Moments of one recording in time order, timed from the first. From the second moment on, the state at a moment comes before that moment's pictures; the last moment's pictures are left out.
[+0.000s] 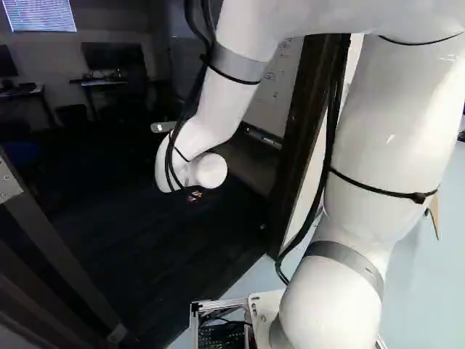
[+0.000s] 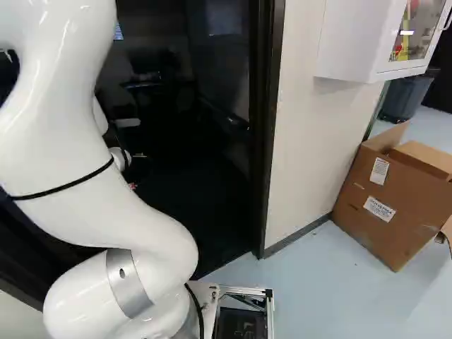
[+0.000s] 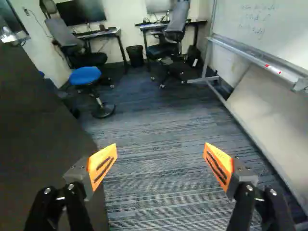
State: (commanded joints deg) arm 40.2 -5.9 -28.5 14.4 45.4 0.0
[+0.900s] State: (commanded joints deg) arm 32.9 1.0 -21.2 11.4 45.4 0.0
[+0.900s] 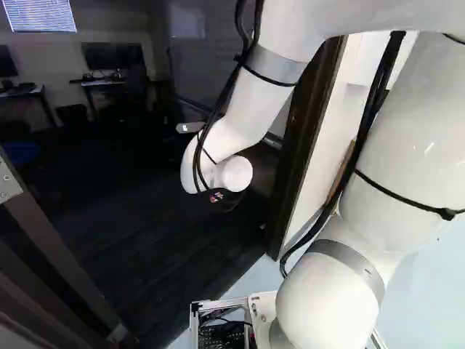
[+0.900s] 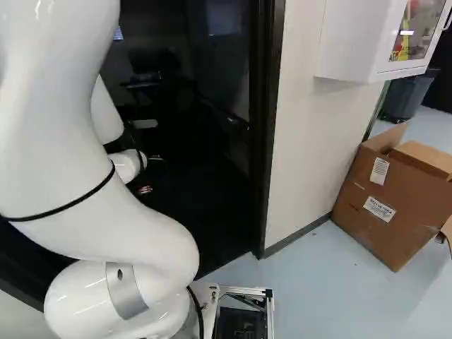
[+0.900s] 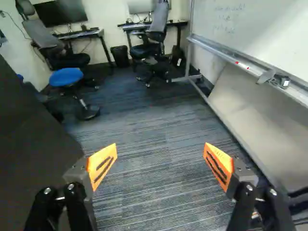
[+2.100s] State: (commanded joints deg) arm 21.2 9.3 -13.3 -1.7 45.4 0.0
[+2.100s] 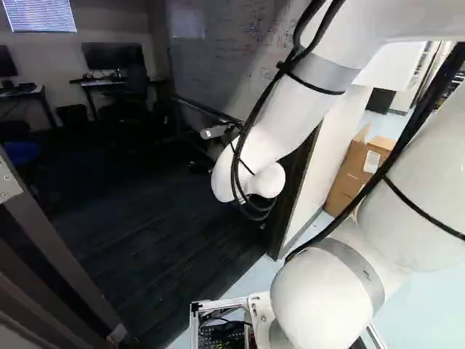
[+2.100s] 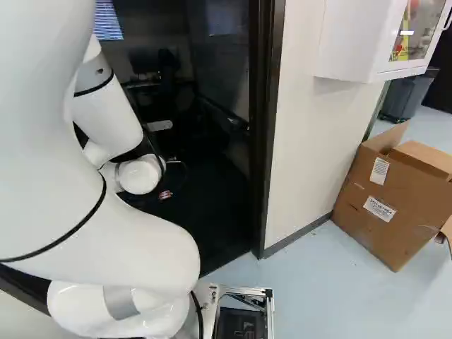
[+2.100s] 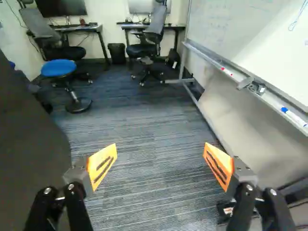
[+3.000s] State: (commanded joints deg) arm 11.1 14.1 -9.0 -2.0 45.4 0.0
